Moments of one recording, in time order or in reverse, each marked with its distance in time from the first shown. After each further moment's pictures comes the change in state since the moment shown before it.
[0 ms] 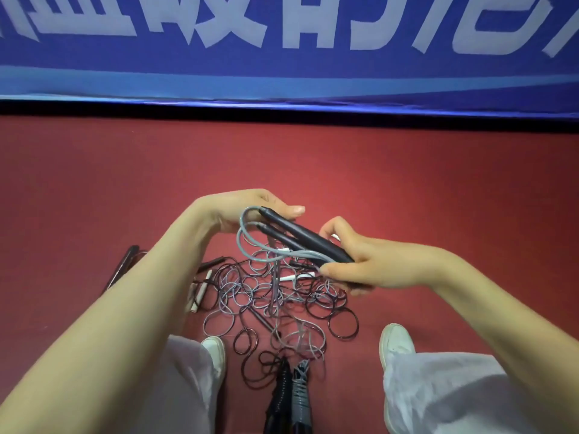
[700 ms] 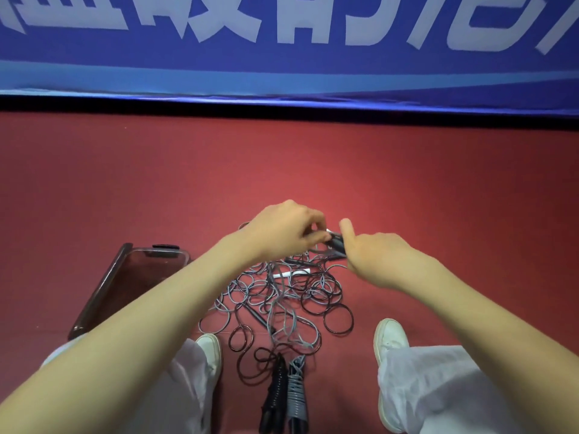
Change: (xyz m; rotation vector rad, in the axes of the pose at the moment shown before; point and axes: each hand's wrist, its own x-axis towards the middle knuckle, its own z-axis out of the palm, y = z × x) left_hand -0.009 0.045 0.078 0.956 0.320 0.327; right_hand 0.019 0.028 0.008 -0.884 0.280 0.416
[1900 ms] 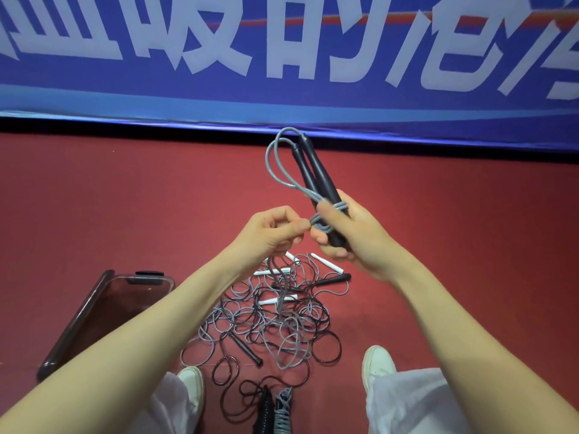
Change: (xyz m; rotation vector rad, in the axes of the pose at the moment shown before) left_hand 0.007 -0.006 -0.004 -1.372 0.225 -0.144; right_hand 0.005 0.004 -0.046 1.687 0.172 -0.387
